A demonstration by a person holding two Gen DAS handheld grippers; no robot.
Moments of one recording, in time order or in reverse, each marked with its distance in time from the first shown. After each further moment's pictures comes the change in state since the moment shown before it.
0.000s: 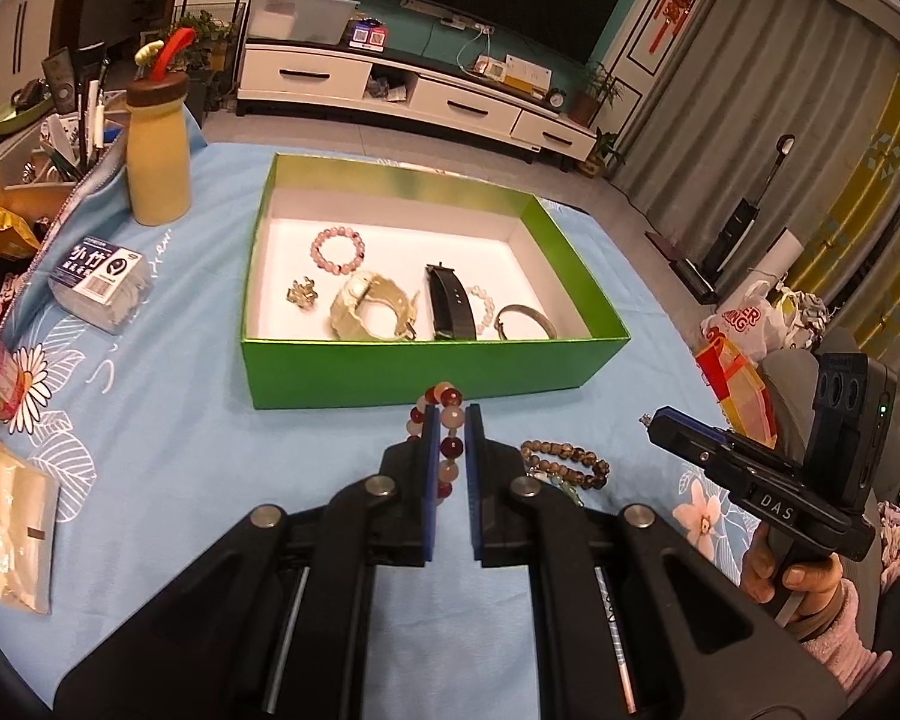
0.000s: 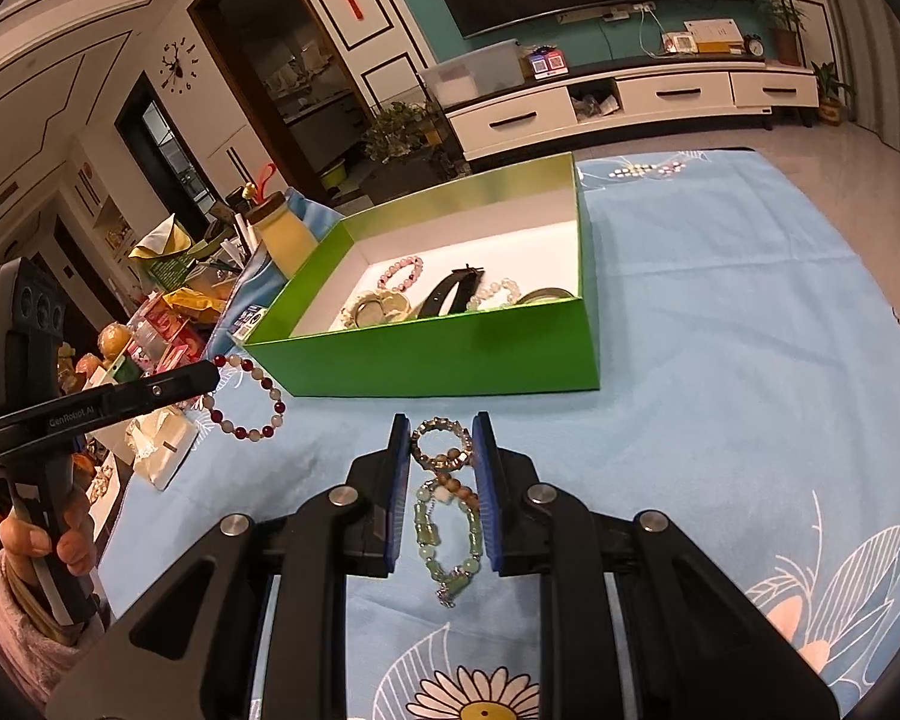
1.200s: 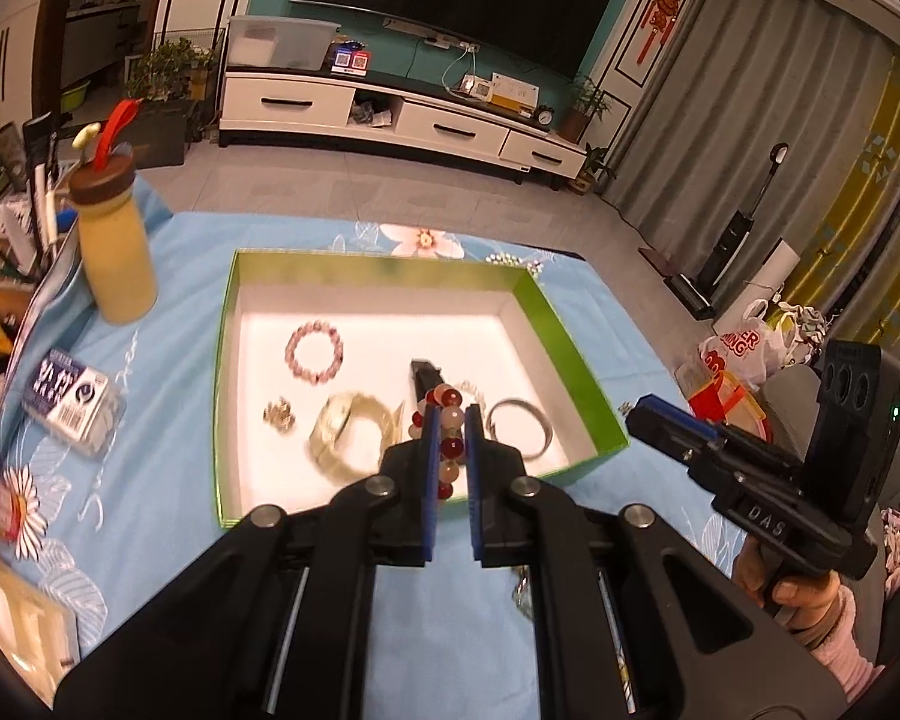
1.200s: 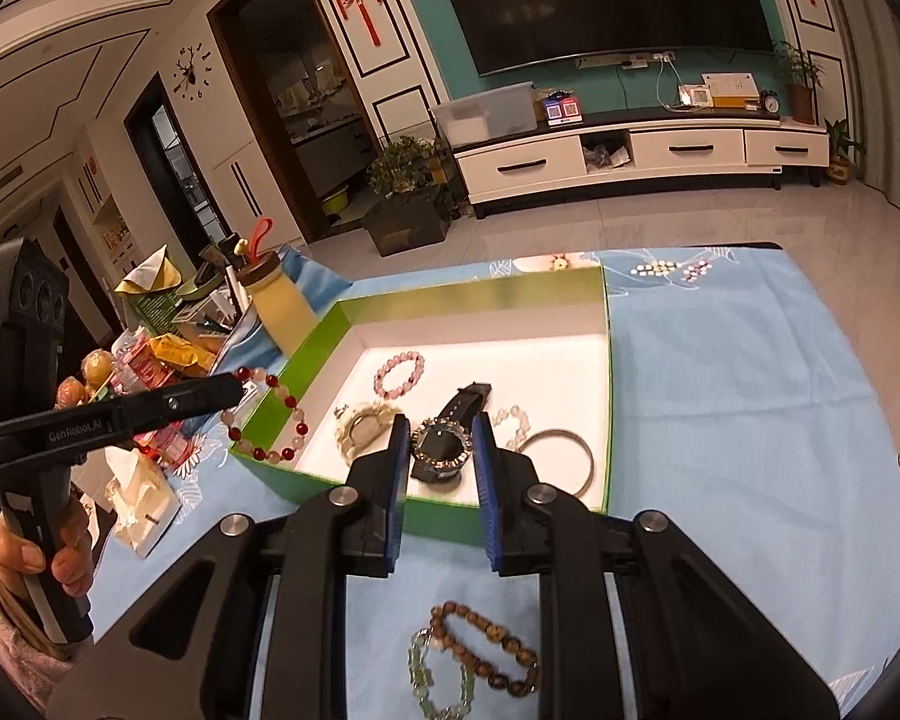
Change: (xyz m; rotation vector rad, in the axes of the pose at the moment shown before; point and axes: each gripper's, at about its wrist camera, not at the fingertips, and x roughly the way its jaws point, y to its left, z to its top) left arm 0.028 -0.009 0.078 0.037 -0.038 -0.015; right arm 0.028 0.013 0.076 -0.076 -0.081 -0.029
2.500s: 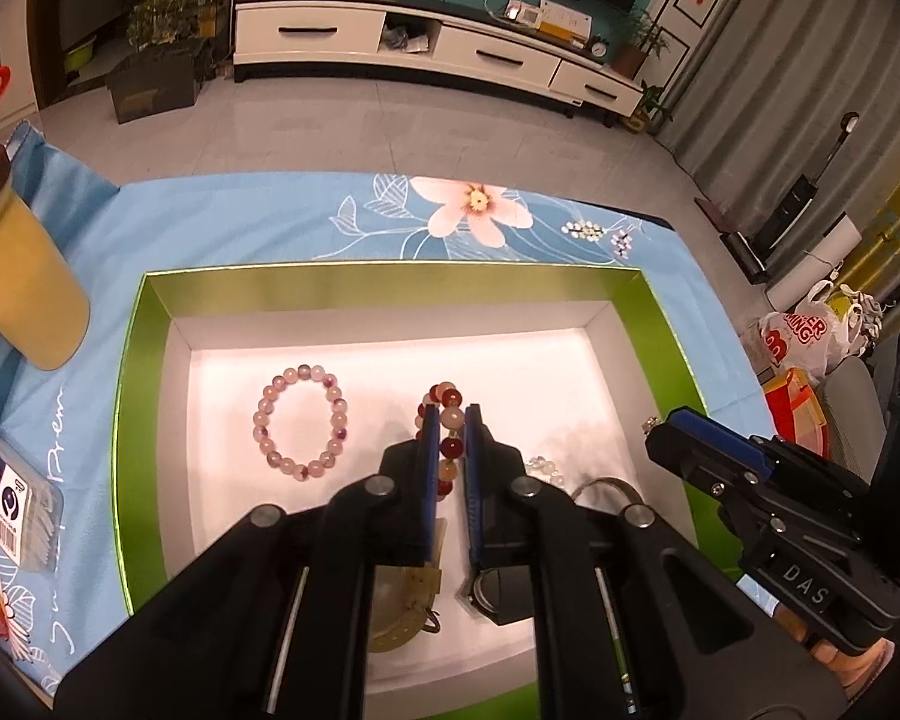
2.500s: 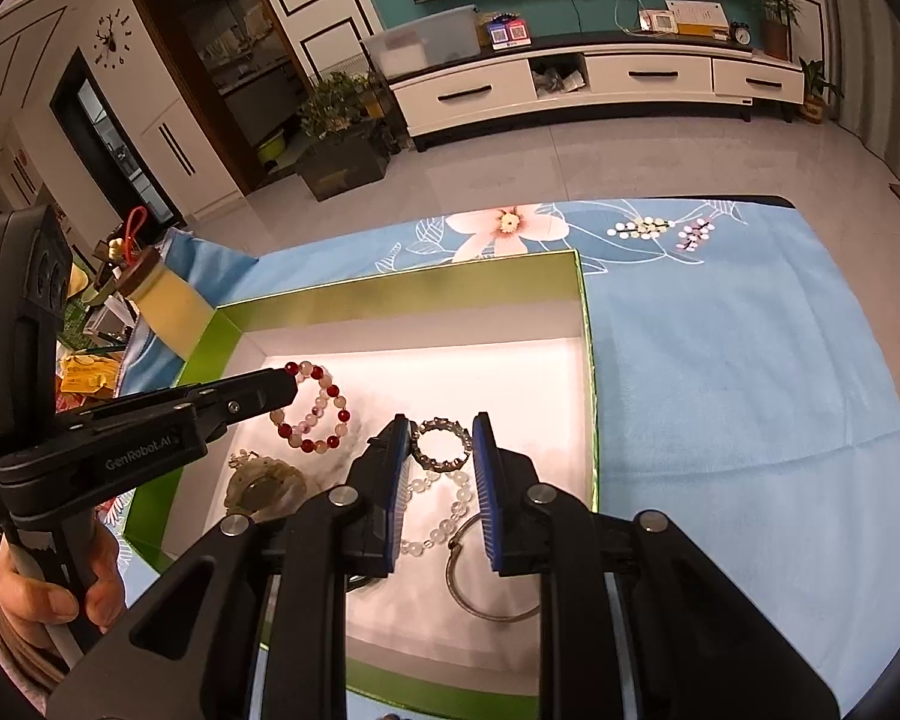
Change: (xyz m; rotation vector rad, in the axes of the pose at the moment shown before) left arm 0.146 0.026 0.056 -0.034 0.200 0.102; right arm 0.106 -0.038 0.049 0.090 0.196 -0.118
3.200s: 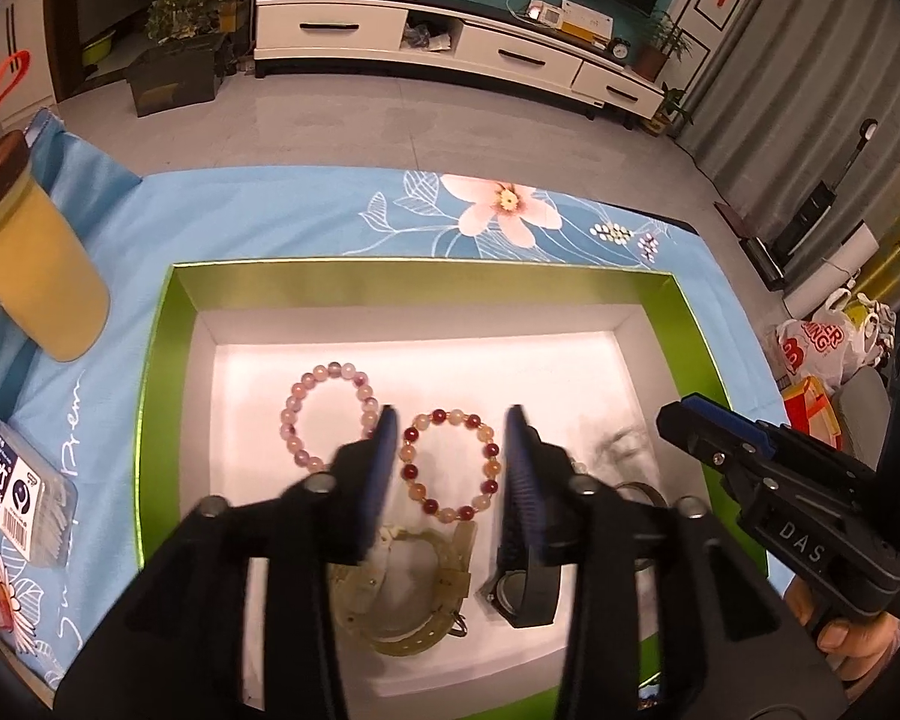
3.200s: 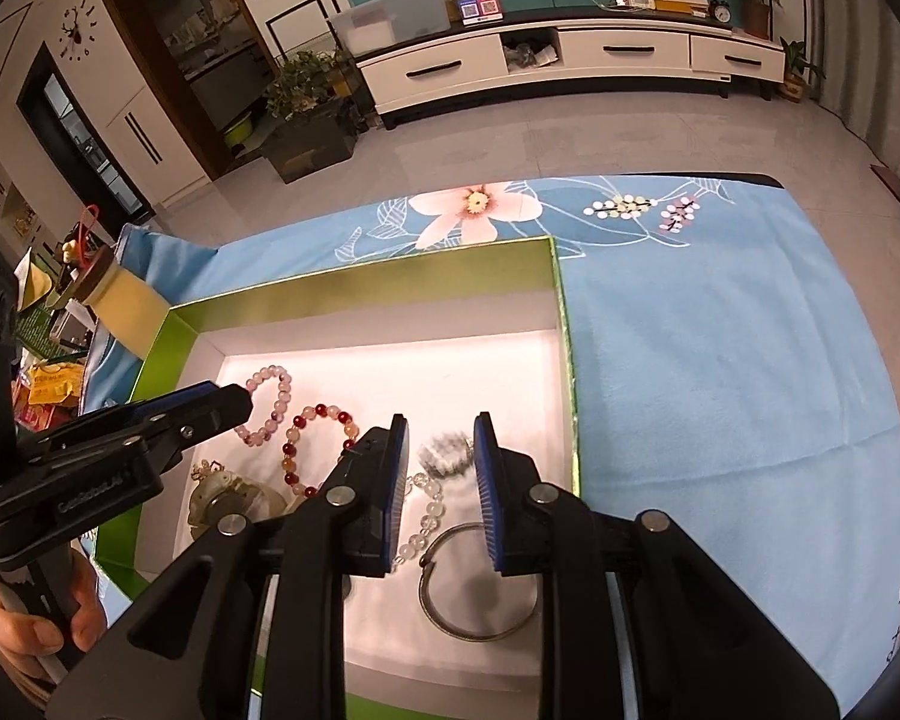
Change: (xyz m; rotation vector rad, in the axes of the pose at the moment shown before) left arm -0.002 0.009 -0.001 -0.028 -0.005 0.042; right arm 0.020 -0.005 0.012 0.032 0.053 -0.070
